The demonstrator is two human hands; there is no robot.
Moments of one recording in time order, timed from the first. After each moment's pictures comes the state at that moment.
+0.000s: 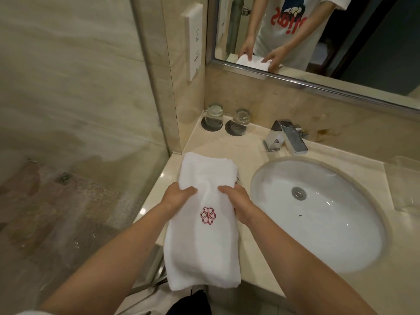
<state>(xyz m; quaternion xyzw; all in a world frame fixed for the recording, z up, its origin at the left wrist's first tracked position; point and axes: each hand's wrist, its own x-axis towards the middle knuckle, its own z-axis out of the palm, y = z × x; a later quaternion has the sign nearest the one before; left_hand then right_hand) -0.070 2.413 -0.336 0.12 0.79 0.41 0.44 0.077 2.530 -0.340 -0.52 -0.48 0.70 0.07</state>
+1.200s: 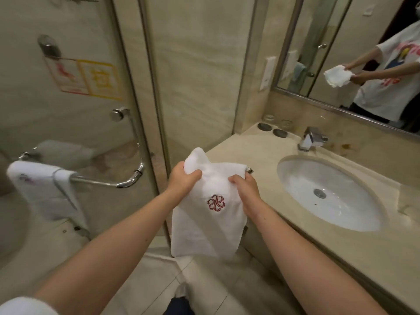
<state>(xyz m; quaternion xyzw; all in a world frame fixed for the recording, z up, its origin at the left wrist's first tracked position) 0.192 2.094 -0.208 0.09 0.81 0.57 0.14 0.281 2.252 -0.222 -0.33 -0.61 0.71 0.13</state>
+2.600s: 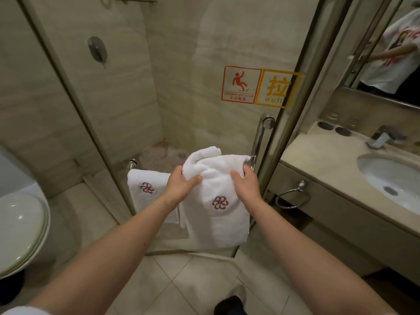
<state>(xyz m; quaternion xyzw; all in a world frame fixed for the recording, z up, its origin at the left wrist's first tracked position) -0.009 1.748 -0.239 0.11 0.82 0.55 0.16 0.086 1.908 -0.225 -0.31 -0.73 0.58 0.18</state>
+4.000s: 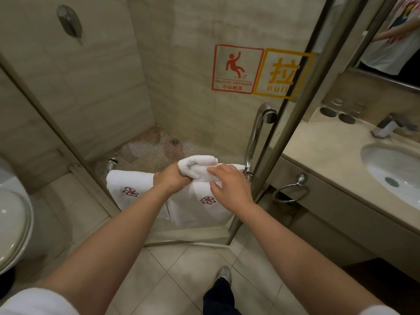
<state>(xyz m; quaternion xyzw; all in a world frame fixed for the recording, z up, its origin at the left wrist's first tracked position) -0.082 1.787 -0.272 0.18 0.92 0.27 0.20 0.049 1.937 -0.266 -0.11 -0.96 0.23 0.14</state>
